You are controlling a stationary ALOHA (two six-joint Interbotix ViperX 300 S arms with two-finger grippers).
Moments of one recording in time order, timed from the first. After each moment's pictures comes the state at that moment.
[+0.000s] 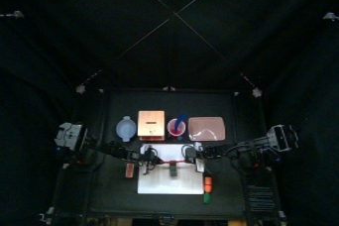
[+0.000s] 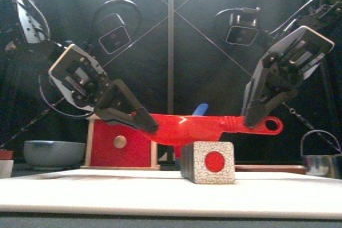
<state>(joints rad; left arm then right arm) -0.15 0.16 0.91 -0.05 -0.64 -0.01 0.05 -0.18 0.91 0.23 0.01 -0.13</state>
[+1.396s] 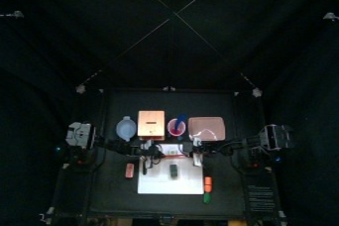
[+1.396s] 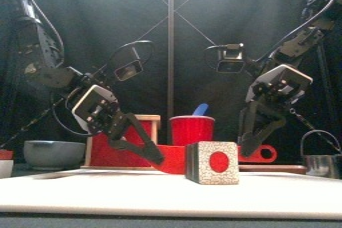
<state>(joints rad) -0.01 0.22 0.87 0.01 -0.62 0.03 -0.06 -0.10 0.89 0.19 0.08 -0.13</state>
